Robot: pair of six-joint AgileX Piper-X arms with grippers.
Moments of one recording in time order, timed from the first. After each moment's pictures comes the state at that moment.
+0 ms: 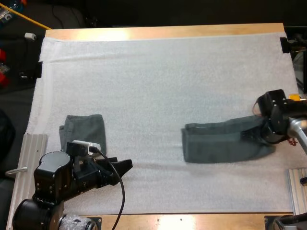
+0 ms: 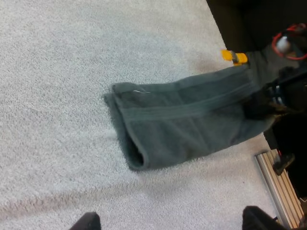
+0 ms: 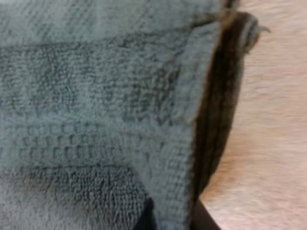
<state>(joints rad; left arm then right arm) -0.22 0.47 -0.67 0.99 0.62 -2.22 0.18 1.37 -0.90 1.07 0.18 -1.70</state>
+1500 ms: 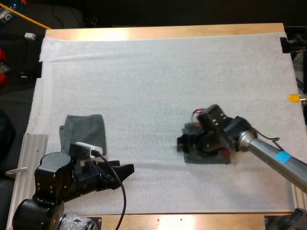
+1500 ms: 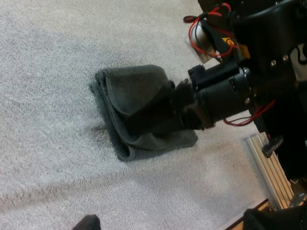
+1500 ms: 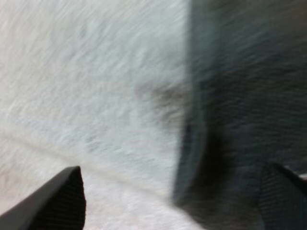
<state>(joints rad) -0.22 0.47 -0.67 1.02 0.67 -2.16 0.68 1.54 -0.90 0.64 -0.33 -1.18</state>
